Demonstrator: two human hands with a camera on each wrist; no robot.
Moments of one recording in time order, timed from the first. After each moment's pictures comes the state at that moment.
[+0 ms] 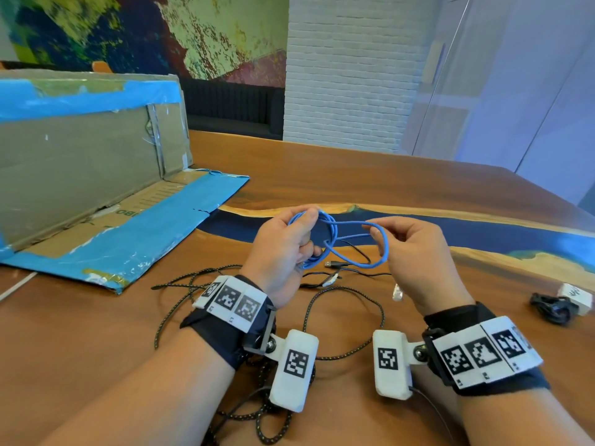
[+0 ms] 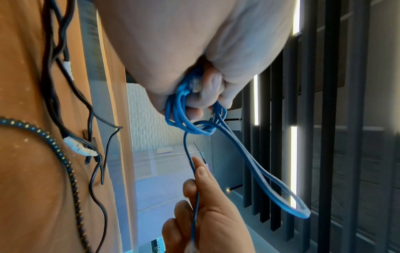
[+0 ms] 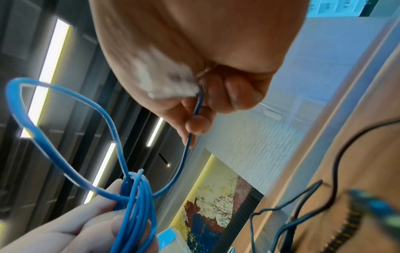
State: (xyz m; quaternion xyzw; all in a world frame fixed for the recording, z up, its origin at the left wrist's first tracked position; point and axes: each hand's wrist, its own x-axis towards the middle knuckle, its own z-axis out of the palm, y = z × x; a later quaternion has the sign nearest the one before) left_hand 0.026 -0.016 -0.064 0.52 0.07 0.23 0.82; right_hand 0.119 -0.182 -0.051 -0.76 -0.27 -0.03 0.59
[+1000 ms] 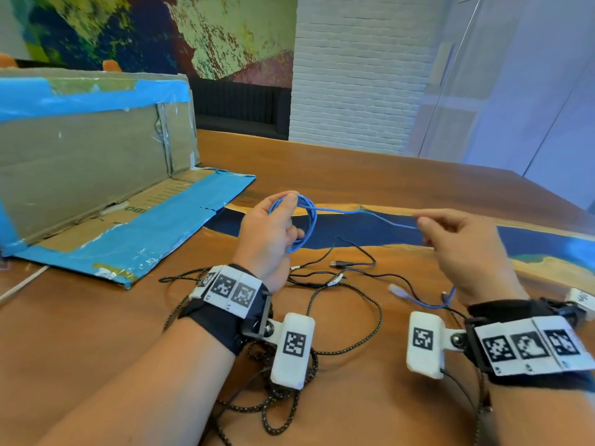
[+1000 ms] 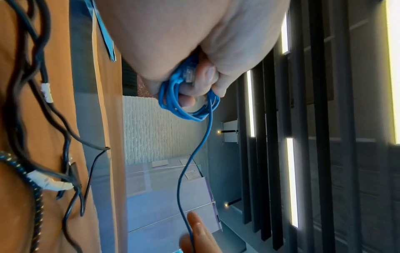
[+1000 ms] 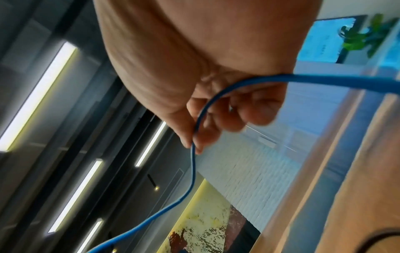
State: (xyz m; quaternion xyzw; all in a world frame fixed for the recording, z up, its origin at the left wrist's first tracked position) left_hand 0.027 0.004 -0.058 0.50 0.12 0.33 0.79; right_hand 0.149 -0.216 -0.038 -0.80 -0.22 -0.07 0.56
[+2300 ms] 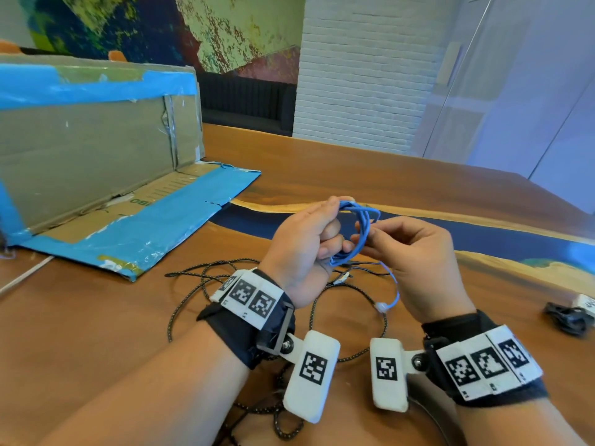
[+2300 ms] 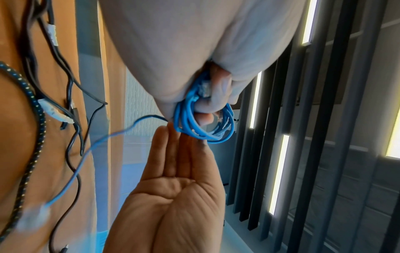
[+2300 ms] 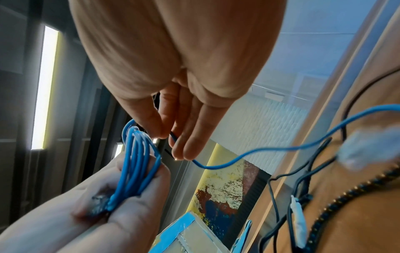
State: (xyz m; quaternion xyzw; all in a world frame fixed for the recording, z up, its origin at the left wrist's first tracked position) left_hand 0.015 -0.032 -0.047 0.43 0.00 0.18 0.88; right_hand 0.102 -0.168 -0.058 -0.62 -0.34 0.03 0.70
